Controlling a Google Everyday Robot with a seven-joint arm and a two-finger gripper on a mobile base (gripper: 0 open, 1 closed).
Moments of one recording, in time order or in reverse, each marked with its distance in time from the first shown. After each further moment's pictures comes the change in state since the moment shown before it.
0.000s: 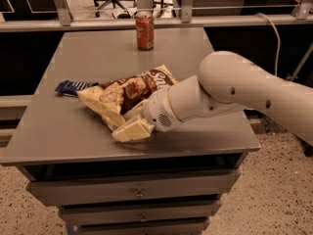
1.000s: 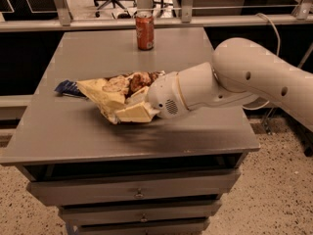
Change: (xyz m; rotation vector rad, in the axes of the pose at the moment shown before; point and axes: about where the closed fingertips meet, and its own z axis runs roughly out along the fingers) arm -0.041 0.004 -0.026 -0.061 -0.139 -0.004
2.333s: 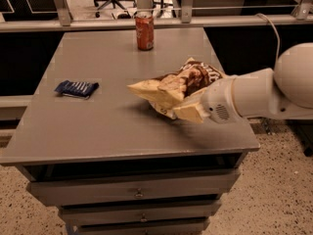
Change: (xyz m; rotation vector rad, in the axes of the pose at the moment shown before) arm 0.064 -0.039 -0.116 0.413 0.155 0.123
